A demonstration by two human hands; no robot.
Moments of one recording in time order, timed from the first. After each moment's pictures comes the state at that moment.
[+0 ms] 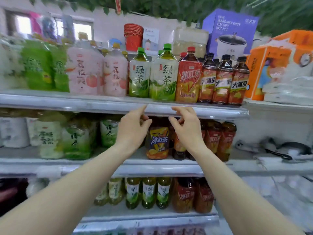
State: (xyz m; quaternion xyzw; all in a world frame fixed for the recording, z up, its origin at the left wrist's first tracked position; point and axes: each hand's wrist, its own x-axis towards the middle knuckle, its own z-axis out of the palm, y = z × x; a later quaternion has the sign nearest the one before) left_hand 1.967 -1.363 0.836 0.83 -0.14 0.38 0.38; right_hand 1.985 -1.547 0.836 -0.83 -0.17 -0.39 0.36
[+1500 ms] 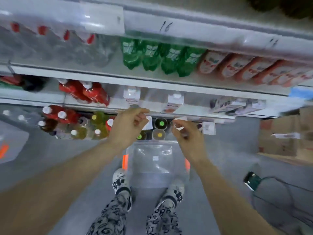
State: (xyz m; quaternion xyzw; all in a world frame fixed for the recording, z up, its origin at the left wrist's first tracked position) left_hand 1.862 -1.097 0.236 0.88 0.06 -0.09 0.46; right_hand 1.845 -1.313 0.222 -0.88 0.07 0.10 0.46
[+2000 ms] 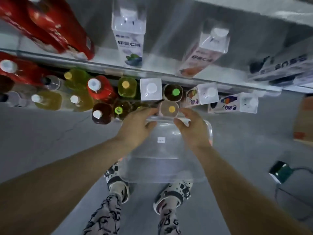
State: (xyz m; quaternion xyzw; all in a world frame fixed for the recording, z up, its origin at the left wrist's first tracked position) left_hand 1.811 -1.112 -0.039 0.88 0.02 -0.19 0.43; right_hand 1.826 -1.301 -0.034 -0.89 0.15 0.23 0.37
